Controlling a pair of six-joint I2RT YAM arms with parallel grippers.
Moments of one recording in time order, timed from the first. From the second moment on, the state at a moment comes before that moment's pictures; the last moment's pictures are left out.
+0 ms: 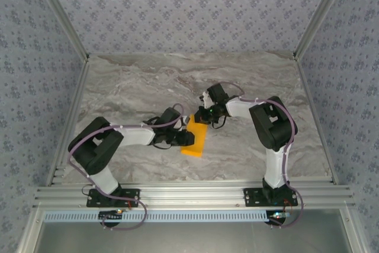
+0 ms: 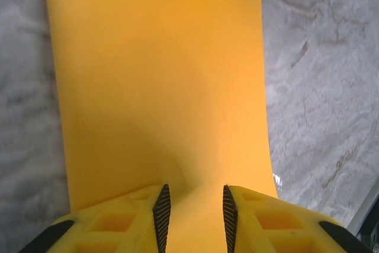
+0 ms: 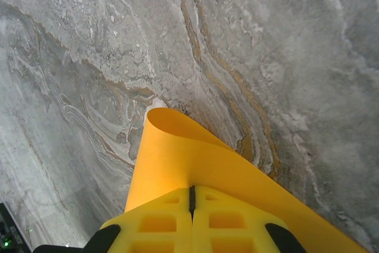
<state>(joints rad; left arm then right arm) -0.77 1.68 0.73 0.00 0.41 -0.68 0.50 1.98 1.14 -0.25 -0.55 0.48</state>
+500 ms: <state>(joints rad) -0.81 1.42 0.55 -0.15 0.39 -0.75 0.50 1.98 1.14 -0.26 -0.57 0.48</state>
